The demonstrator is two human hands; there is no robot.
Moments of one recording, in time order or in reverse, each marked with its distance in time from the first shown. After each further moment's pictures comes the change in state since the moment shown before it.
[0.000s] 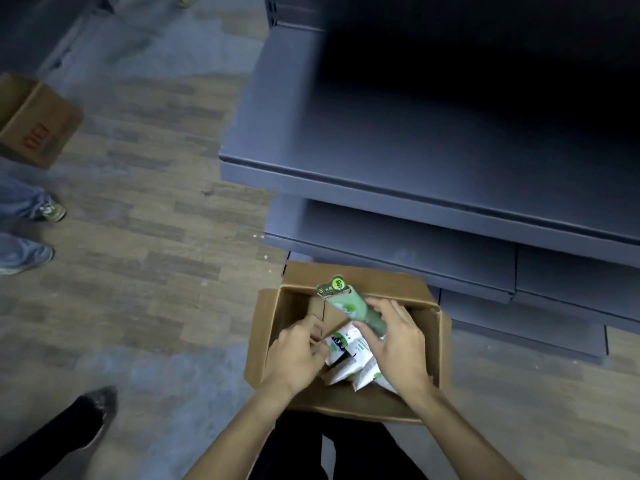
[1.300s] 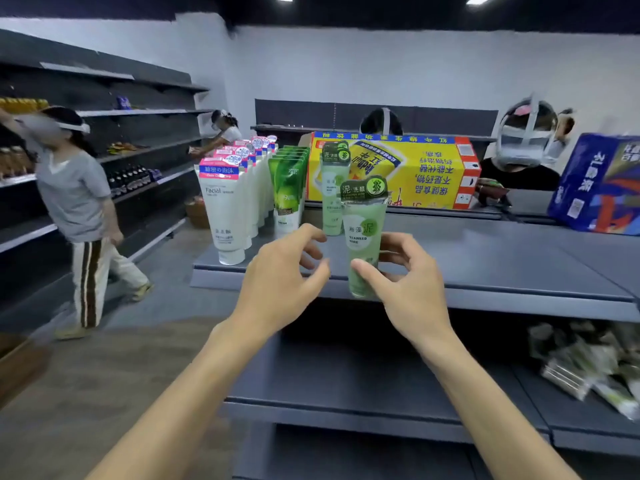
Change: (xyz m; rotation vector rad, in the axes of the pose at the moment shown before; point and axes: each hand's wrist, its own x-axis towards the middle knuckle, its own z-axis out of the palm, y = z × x) left_hand -0.081 0.312 -0.322 -0.073 0.709 0.991; right_hand 0.089 -0.277 -0.331 0.517 0.574 -0.503
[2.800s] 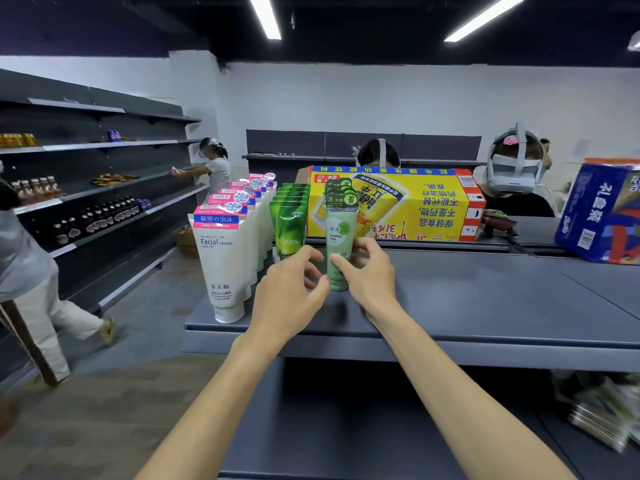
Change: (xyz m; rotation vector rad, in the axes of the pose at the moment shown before) left_hand 0.073 -0.056 0.022 0.039 0.029 -0.064; right_hand 0.121 0.067 0.090 -0.052 0.103 0.189
